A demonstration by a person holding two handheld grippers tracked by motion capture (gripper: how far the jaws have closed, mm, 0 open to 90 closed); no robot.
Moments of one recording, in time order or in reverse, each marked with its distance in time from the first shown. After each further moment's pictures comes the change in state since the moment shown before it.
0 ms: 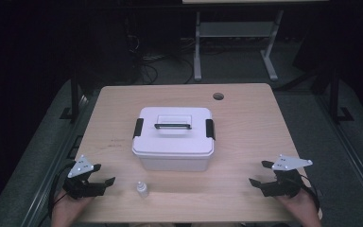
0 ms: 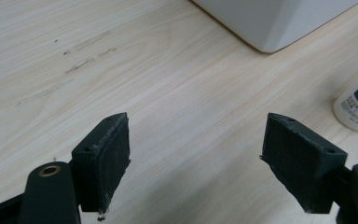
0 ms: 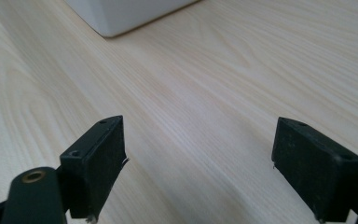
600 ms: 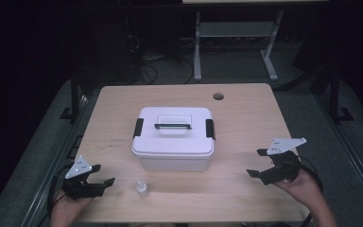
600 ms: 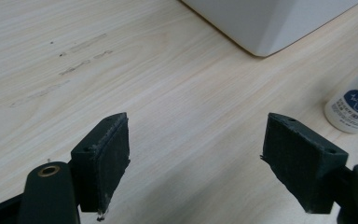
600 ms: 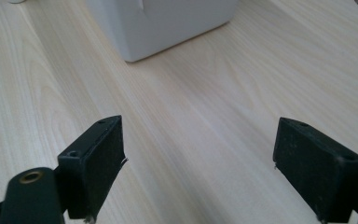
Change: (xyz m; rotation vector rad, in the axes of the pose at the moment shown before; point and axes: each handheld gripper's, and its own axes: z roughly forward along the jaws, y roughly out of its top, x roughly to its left) left arm 0.000 -0.001 0.000 -0.019 -0.033 -0.009; right arm -0.010 0.060 -0.008 0.098 0.090 -0.105
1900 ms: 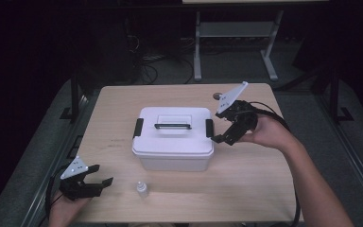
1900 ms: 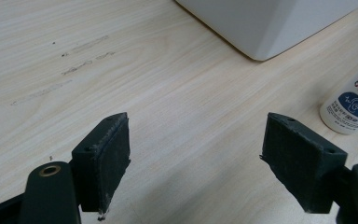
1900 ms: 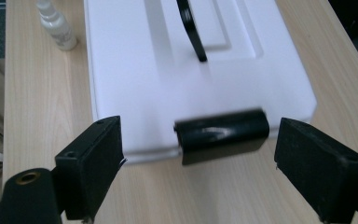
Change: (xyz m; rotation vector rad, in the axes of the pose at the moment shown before) left arm 0.006 -0.005 -0.004 -0.033 -0.019 -0.022; right arm 0.008 0.184 0.026 0.132 0.149 -0.348
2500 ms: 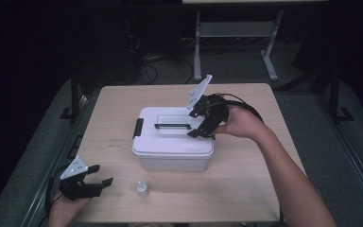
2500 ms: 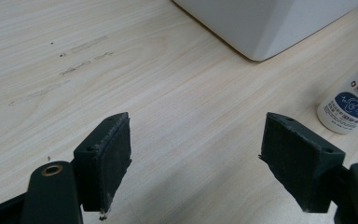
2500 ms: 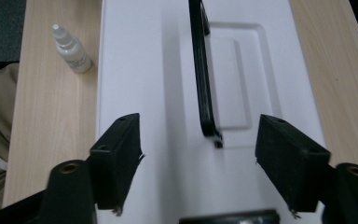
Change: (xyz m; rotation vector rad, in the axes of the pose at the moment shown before) left arm 0.000 0.000 -0.001 -0.004 -0.005 0.000; right arm 0.000 0.063 0.033 0.042 0.077 -0.117
